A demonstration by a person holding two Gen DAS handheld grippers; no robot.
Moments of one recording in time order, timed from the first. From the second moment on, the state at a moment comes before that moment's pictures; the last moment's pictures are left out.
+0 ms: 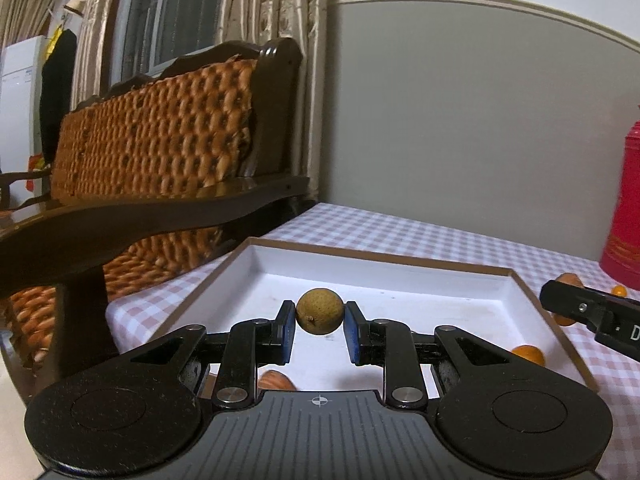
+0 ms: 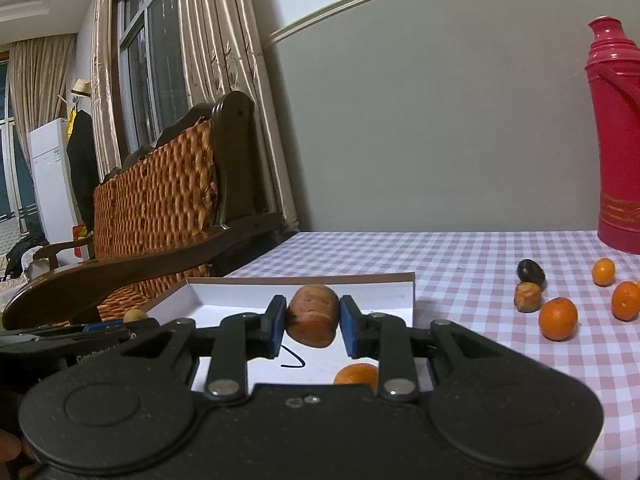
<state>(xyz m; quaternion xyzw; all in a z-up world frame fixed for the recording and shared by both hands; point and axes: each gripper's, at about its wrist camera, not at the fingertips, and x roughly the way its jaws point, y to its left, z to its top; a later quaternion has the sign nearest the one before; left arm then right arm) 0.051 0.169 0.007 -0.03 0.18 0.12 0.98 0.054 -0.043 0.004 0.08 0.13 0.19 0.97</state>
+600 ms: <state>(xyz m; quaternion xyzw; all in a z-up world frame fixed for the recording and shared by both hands) 0.082 0.191 -0.010 -0.05 0.23 0.16 0.96 0.082 -0.037 -0.009 0.10 0.14 0.16 0.97</state>
